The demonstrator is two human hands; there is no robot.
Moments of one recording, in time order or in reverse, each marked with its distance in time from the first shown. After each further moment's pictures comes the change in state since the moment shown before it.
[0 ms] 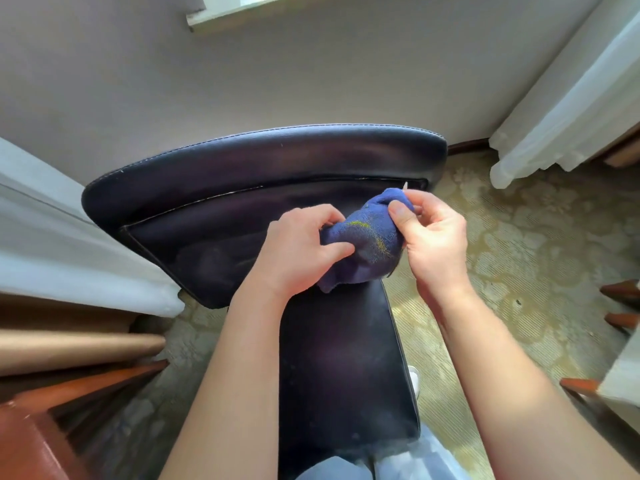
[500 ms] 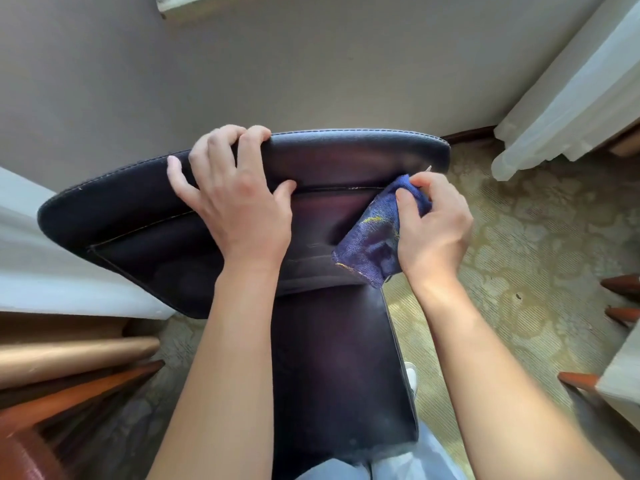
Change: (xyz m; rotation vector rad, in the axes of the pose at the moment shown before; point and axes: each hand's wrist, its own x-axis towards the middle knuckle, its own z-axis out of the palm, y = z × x) left_hand 0.057 -0.010 -0.013 0.570 0.772 -0.044; right_hand 0.050 0.023 0.007 -0.593 0.294 -0.257
